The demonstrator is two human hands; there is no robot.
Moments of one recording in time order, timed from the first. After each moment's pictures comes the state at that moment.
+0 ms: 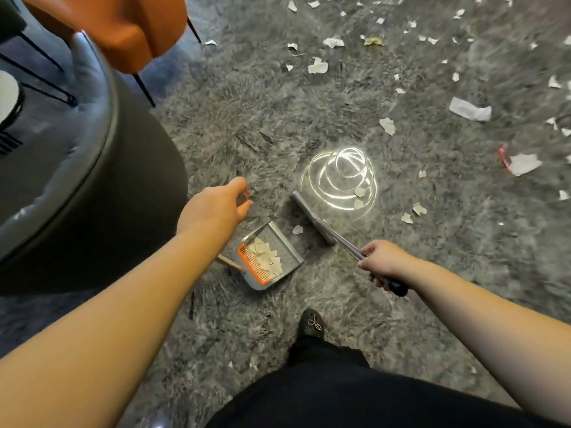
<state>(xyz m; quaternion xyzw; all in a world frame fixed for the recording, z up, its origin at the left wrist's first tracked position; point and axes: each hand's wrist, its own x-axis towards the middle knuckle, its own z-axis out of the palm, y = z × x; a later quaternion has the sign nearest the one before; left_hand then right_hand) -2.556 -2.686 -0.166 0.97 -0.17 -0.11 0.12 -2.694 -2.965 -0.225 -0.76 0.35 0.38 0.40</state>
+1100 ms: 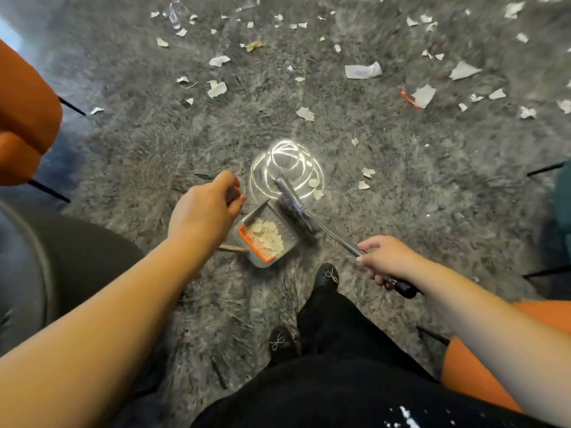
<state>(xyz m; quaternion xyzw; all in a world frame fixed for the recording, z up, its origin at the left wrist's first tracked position) -2.447 -2.748 -0.154 0.90 -0.39 -0.07 0.19 -2.705 -2.930 -0.198 -0.62 0.53 0.20 0.54</state>
